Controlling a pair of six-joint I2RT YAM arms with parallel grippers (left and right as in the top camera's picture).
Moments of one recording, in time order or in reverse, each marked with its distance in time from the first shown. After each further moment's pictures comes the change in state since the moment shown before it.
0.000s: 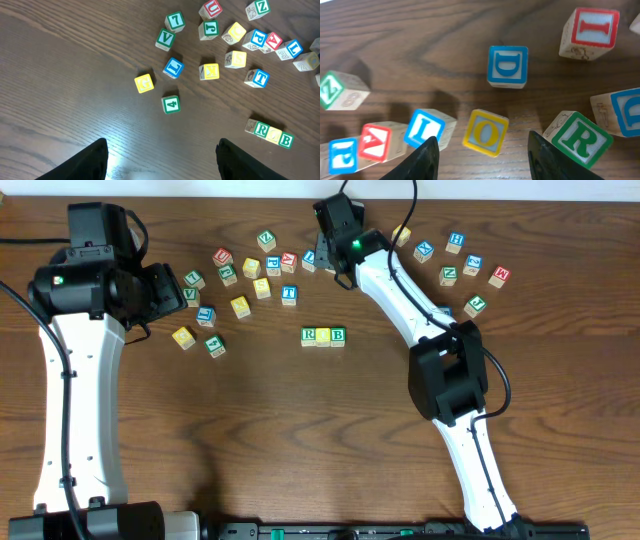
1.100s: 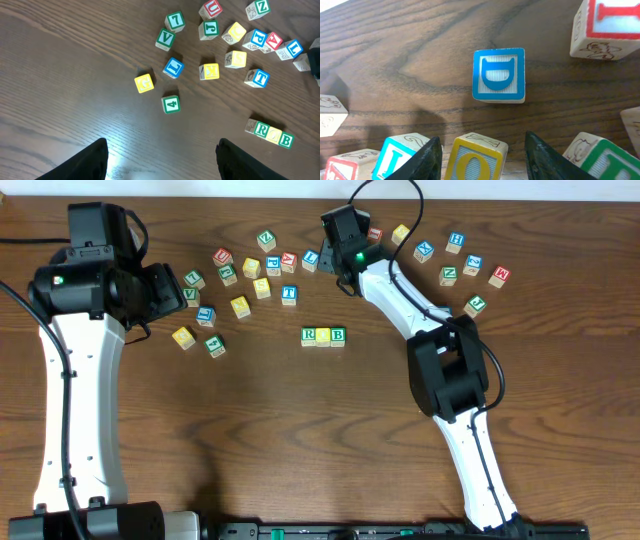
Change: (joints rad) left arm 0.000 0.000 0.000 0.000 0.000 0.000; right arm -0.022 0.027 -0.117 0.206 -0.025 0.054
